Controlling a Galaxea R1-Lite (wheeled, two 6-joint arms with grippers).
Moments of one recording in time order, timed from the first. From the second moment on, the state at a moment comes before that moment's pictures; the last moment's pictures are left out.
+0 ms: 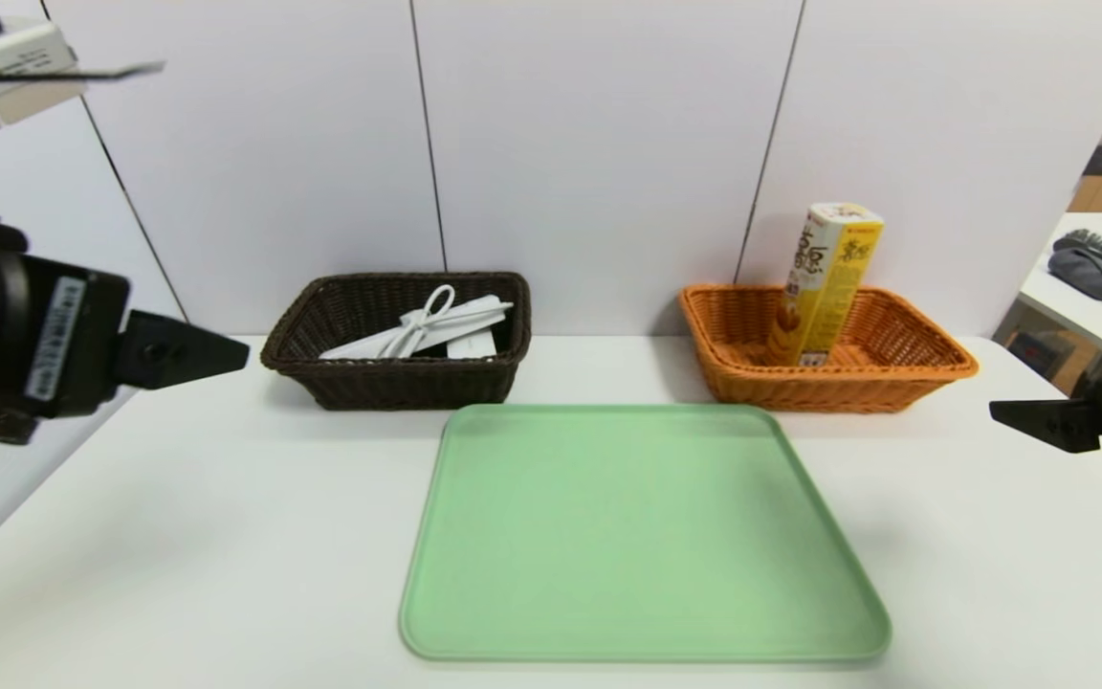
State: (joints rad) left arm -0.70 1.29 -1.53 0.89 0.51 -0.18; right arm 0.16 1.18 -0.96 0.34 -0.21 -0.08
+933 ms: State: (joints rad) left arm -0.18 0.92 -1.15 0.58 0.41 0.08; right arm 0.16 1.01 -0.90 0.34 -0.16 -0.12
